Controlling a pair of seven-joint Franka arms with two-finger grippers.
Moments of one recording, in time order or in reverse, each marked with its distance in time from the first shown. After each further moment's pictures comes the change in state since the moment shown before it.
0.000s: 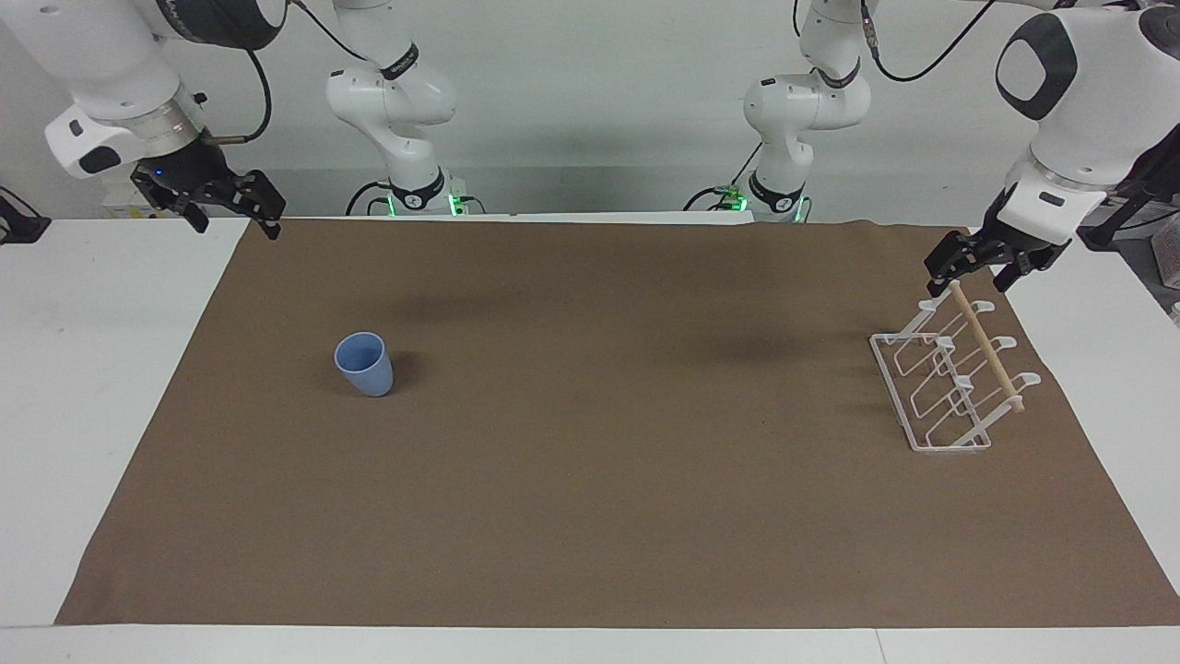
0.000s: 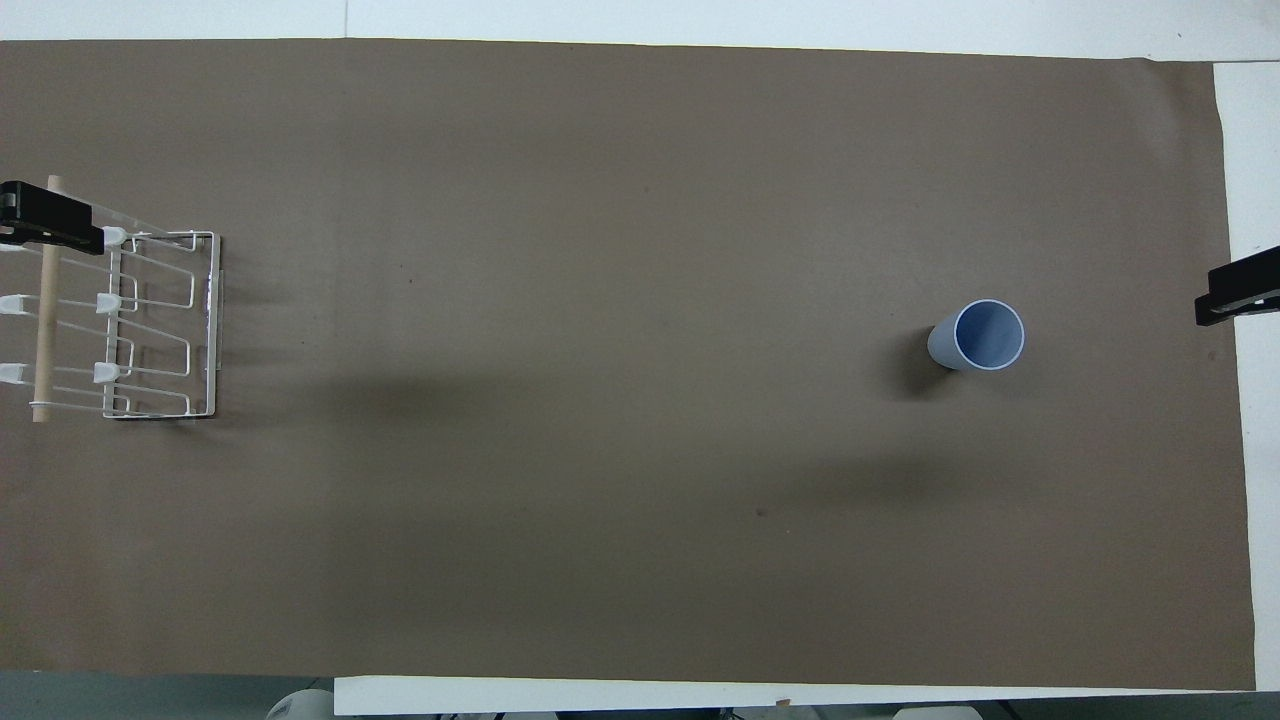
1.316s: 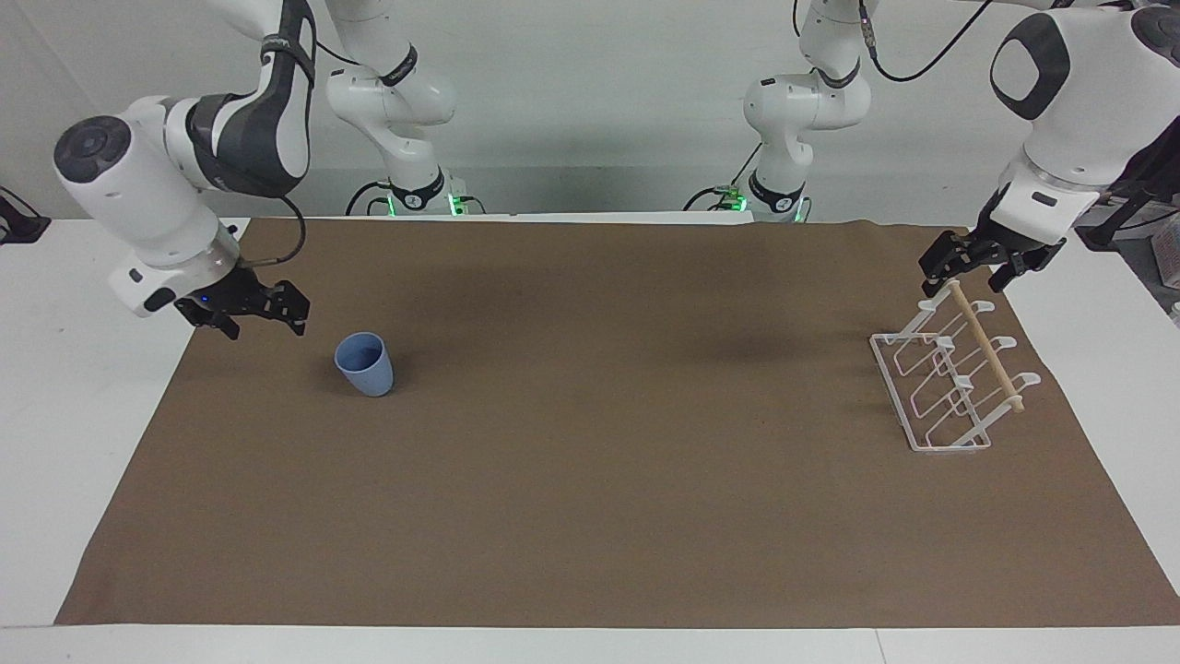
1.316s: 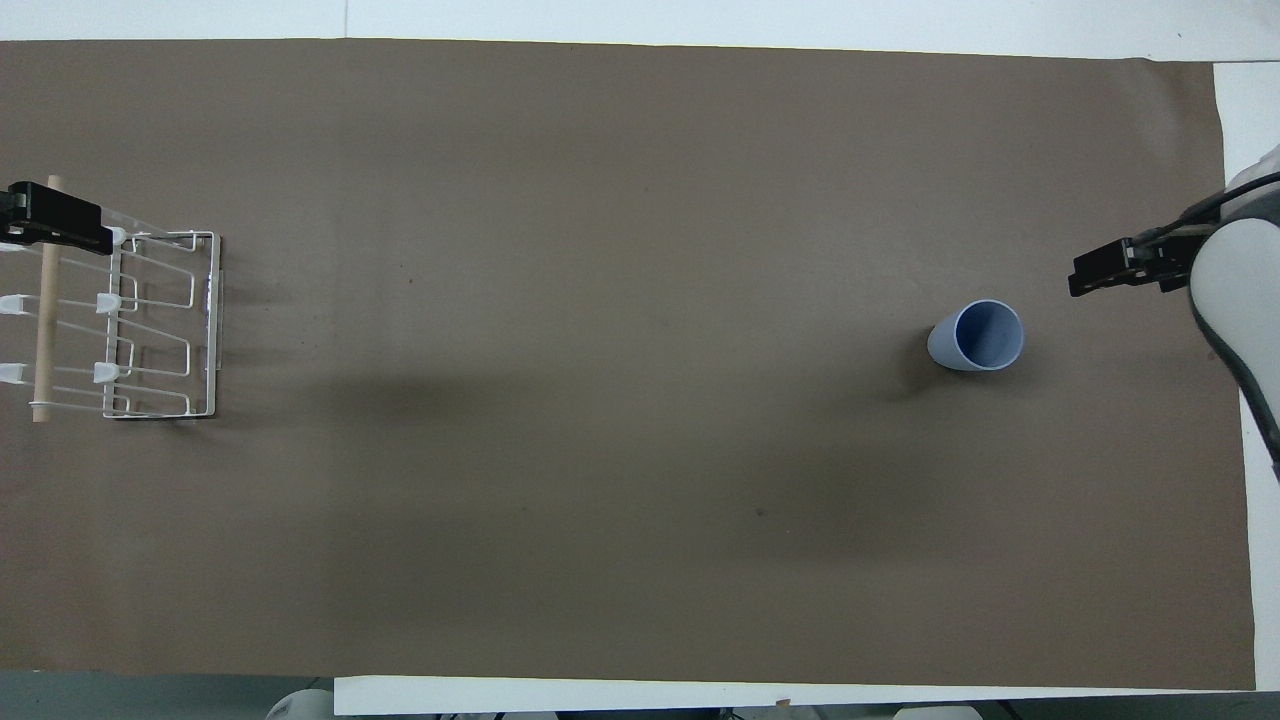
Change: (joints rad) left arm -0.003 0.000 -0.009 0.000 0.000 -0.001 -0.003; right arm -0.023 0.147 -0.001 -0.272 0.083 0.438 -0.180
